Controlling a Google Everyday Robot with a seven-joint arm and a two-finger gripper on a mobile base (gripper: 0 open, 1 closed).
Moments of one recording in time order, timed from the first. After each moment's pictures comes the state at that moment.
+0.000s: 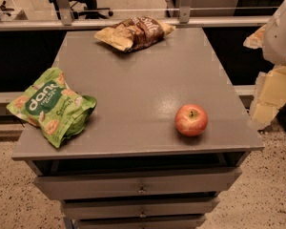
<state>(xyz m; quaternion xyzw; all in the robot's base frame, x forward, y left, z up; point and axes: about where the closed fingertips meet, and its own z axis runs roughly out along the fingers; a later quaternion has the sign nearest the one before) 0.438 -0.217 0.977 -0.60 0.78 -0.03 0.16</state>
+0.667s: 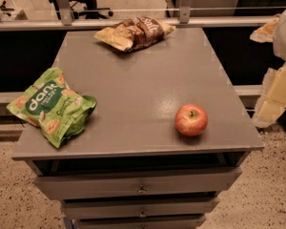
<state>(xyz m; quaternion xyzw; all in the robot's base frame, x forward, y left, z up) 0.436 -0.218 0.989 -0.60 0.78 -0.04 0.20</state>
